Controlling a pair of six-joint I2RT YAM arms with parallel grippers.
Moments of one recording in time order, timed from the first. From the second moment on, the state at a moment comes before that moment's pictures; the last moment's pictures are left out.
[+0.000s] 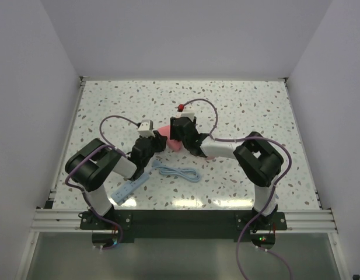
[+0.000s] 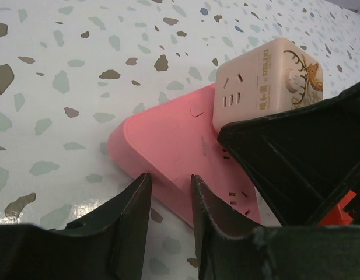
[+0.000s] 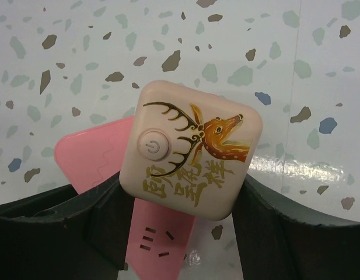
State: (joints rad) left arm -0.58 1.76 0.44 1.05 -0.24 -0.50; right arm 0.82 1.93 1.12 0.24 0.51 0.49
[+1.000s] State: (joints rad) left arm -0.53 1.72 0.47 0.90 -0.18 -0.44; right arm 0.63 2.01 1.38 -0.04 0.14 0.35
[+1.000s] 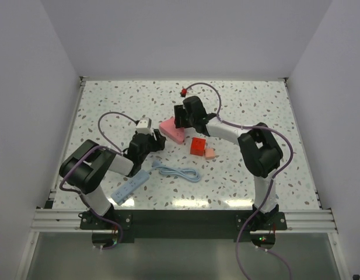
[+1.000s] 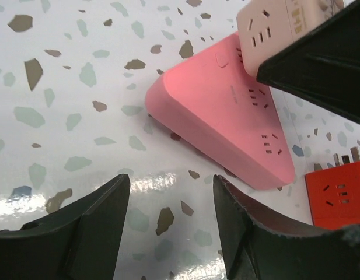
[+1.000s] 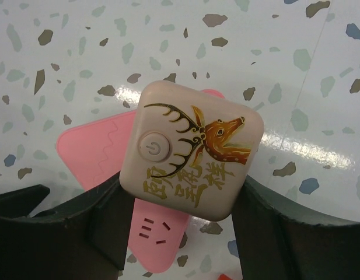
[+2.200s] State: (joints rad) left arm -0.39 1.98 0.82 0.89 0.09 -0.46; right arm 0.55 2.02 1.43 -0.15 -0.05 0.29
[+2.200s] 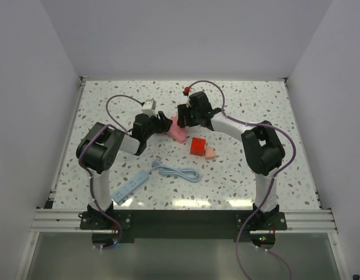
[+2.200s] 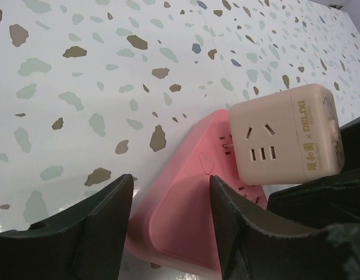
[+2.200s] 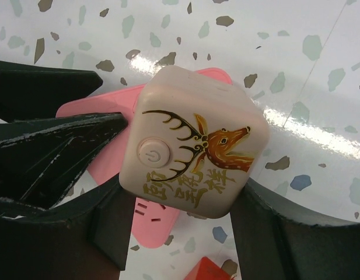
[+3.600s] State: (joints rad) left arm -0.39 2.03 0.85 0.84 0.18 -0.40; right arm 0.52 2.03 1.39 -0.13 0.00 0.30
